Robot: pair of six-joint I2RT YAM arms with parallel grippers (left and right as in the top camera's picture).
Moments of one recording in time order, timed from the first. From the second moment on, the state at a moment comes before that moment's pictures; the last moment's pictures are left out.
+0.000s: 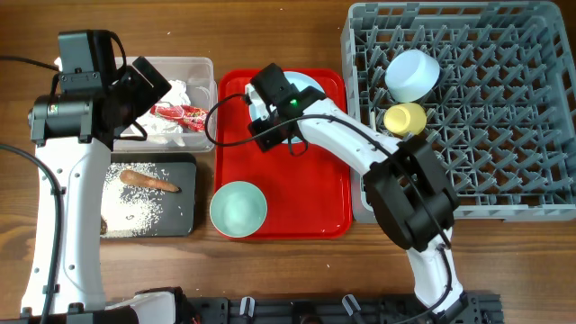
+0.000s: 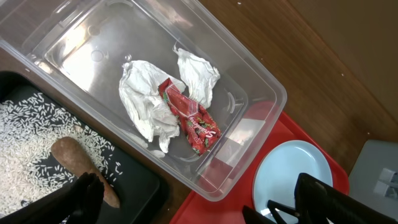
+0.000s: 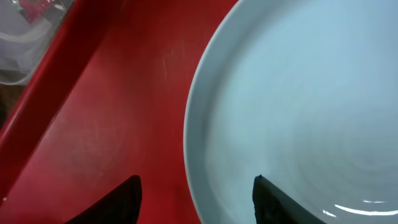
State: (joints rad) left arm 0.07 1.44 1.47 -1.00 -0.06 -0.65; right arm 0.67 2.19 1.63 -0.62 -0.13 0.05
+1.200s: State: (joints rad) left arm 0.07 1.44 1.47 -1.00 -0.06 -0.65; right arm -0.16 1.93 1.62 -0.30 -1.21 0.69
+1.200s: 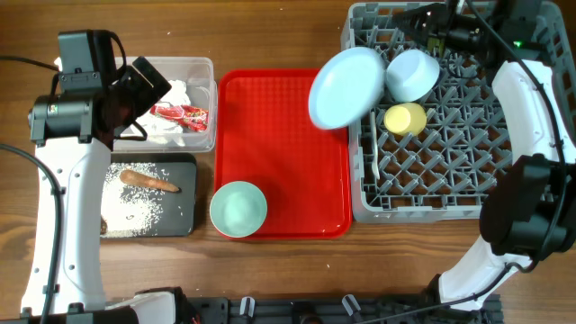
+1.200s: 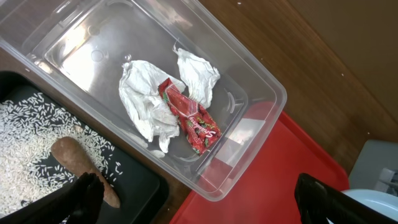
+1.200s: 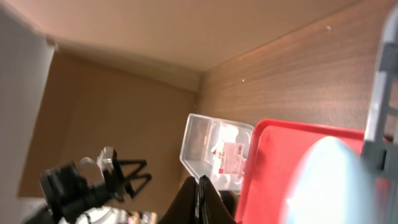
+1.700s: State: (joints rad) left arm 0.07 1.44 1.47 -1.00 -0.06 -0.65; right arm 0.47 1.92 1.63 -0.67 -0.51 0.30
